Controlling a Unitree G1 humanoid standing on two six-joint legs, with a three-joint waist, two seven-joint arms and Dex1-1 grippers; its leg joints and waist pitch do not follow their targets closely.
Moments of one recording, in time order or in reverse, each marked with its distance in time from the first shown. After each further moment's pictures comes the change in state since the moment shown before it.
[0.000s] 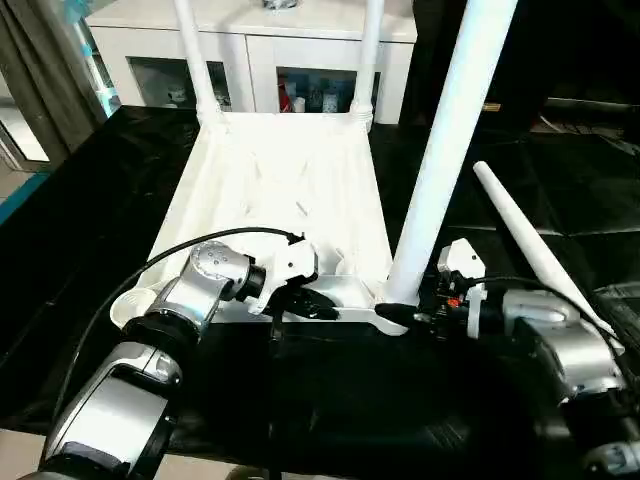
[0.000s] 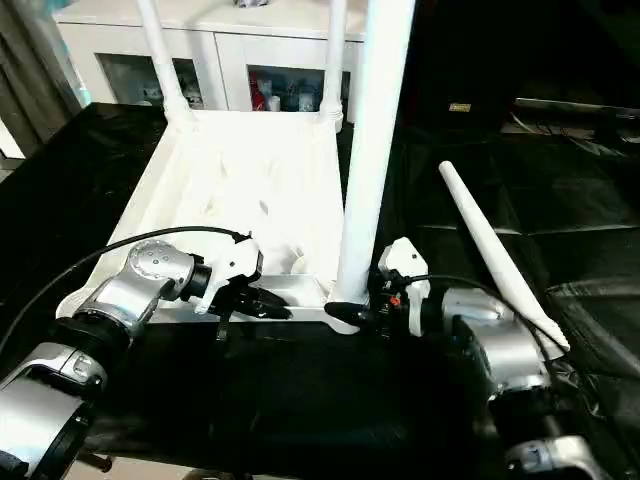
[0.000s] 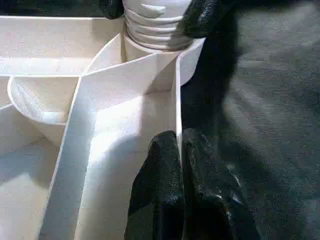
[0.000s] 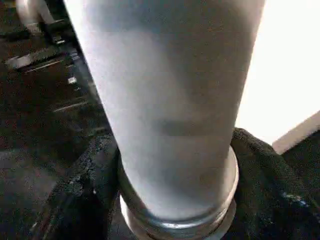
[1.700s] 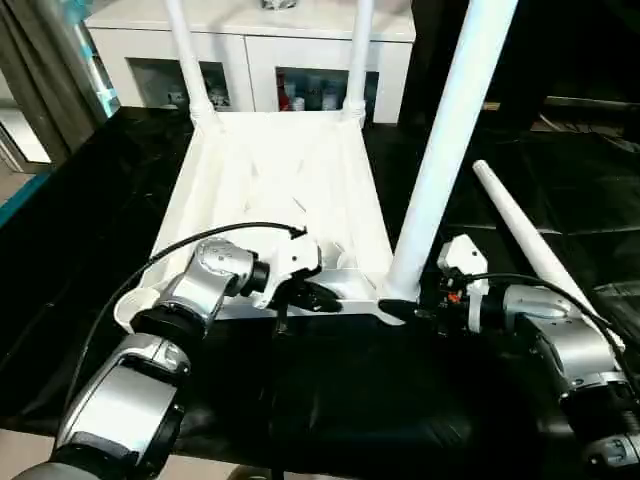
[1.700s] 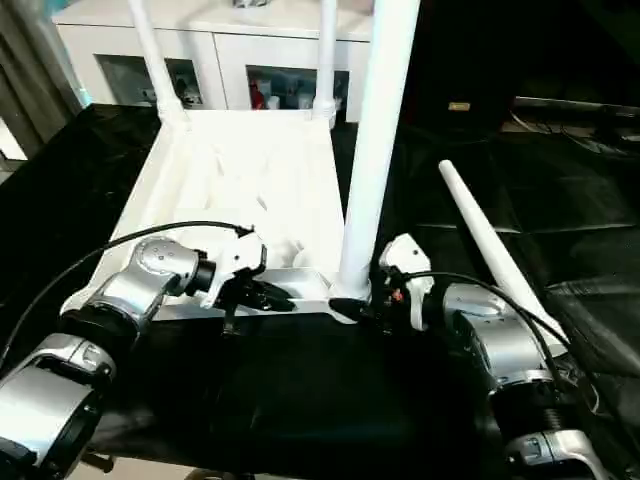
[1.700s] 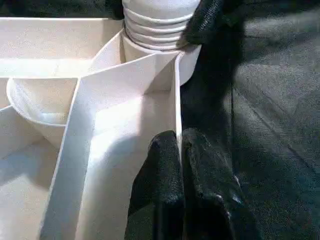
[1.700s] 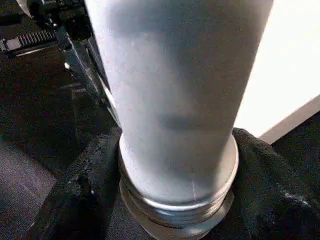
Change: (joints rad) left arm -0.046 -0.019 0.030 0.081 0.015 -0.022 -0.030; right arm -0.018 -0.036 0.012 0.012 -0.017 -0.012 0.036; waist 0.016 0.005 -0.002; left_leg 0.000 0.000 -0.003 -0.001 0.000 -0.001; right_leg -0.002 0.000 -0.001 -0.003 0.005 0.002
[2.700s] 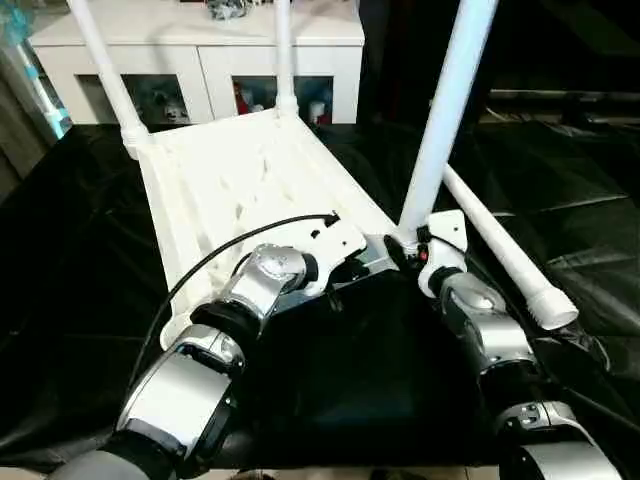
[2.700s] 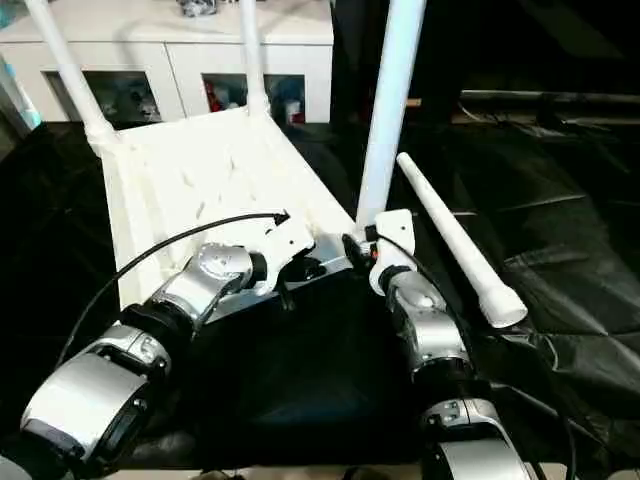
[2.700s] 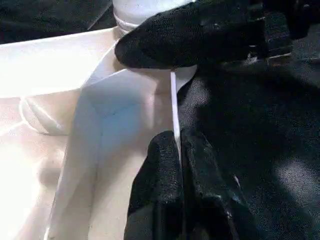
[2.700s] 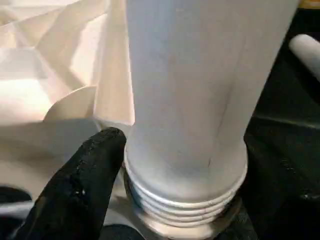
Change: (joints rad) left arm -0.088 -0.211 0.021 0.144 0.094 0.078 0.542; right arm -0.159 0.307 -0.138 0.319 -0.157 -0.145 -0.731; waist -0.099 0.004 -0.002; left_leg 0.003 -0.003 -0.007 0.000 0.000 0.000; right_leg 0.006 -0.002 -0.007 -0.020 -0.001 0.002
